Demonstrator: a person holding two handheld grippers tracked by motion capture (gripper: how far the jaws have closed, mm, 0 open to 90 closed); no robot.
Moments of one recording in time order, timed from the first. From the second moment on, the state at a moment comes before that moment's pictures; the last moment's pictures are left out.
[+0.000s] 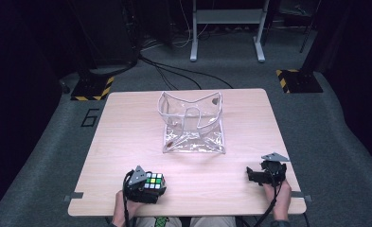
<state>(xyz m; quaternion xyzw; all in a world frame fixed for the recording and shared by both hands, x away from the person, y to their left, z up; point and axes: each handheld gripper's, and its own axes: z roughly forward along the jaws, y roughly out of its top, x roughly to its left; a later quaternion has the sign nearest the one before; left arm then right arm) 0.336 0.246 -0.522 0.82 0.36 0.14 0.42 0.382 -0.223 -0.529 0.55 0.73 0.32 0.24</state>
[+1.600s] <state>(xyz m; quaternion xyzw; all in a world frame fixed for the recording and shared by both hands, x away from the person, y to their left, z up) 0.335 0.244 -0.523 0.81 0.39 0.15 0.41 0.382 -0.223 -0.529 0.56 0.73 0.32 0.24</state>
